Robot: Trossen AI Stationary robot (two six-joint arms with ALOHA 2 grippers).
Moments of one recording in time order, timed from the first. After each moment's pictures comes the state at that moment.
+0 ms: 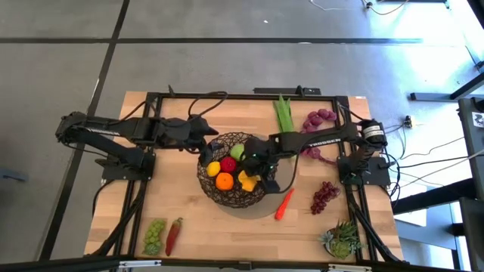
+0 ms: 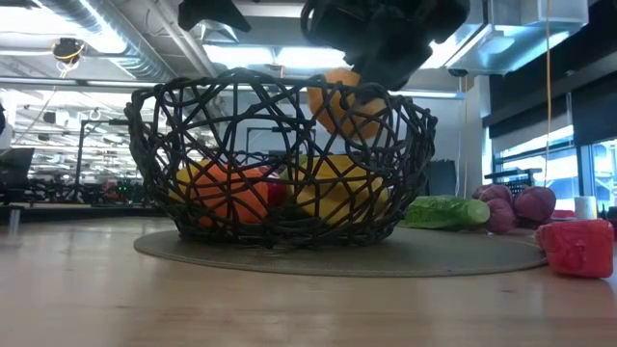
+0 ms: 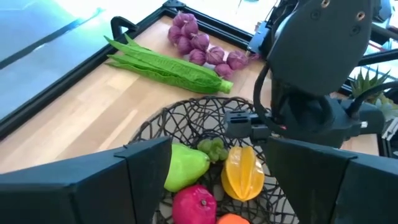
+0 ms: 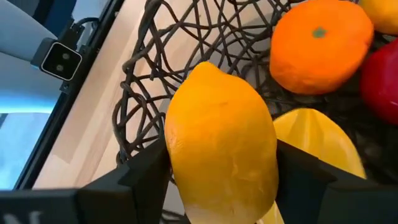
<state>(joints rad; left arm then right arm) -0.09 1.12 1.11 -0.44 -0.38 -0.44 0.04 1.82 1.33 -0.55 -0.49 -0.16</state>
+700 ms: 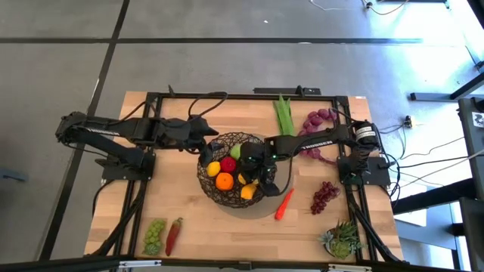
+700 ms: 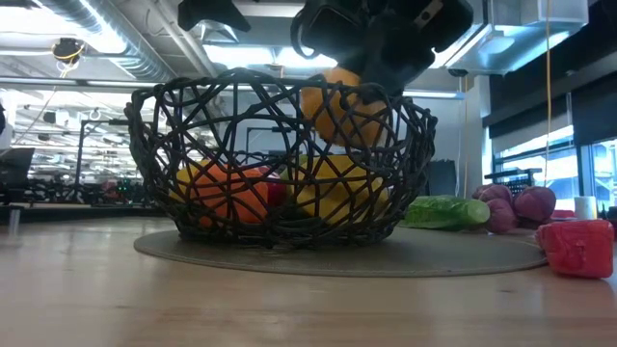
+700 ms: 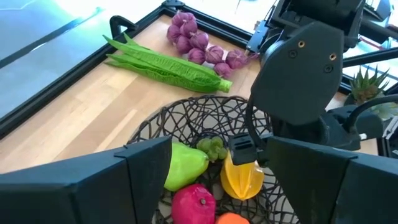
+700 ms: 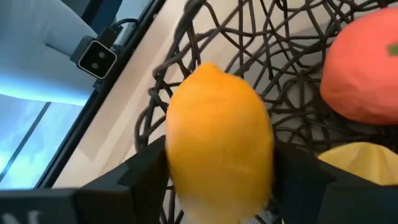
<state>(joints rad) -0.09 1.12 1.11 -0.44 -0.38 -0.44 0.03 1.89 1.33 -0.47 -0.66 -0.22</state>
